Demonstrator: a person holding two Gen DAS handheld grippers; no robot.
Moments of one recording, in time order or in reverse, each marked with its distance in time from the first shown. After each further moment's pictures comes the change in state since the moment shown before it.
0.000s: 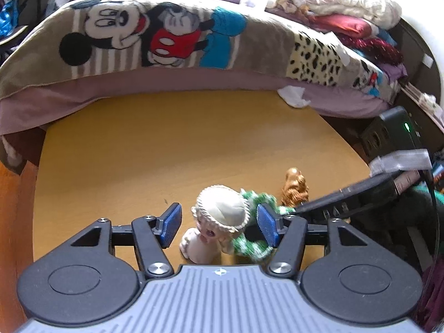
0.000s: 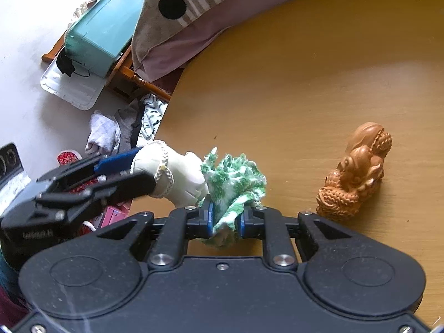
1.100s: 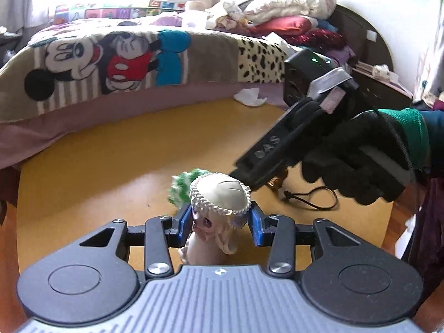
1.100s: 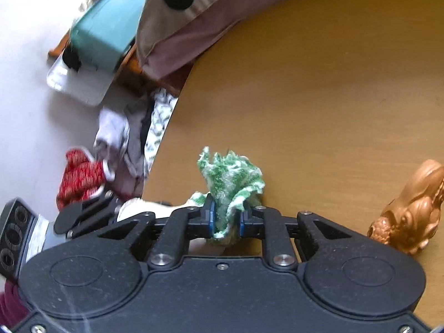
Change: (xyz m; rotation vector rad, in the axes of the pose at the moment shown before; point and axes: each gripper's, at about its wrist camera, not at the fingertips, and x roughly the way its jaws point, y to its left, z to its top) left arm 0.001 0.004 -0.049 0.215 -0.157 -0.119; right arm 0.034 0.002 0.025 -0.017 0.070 0.071
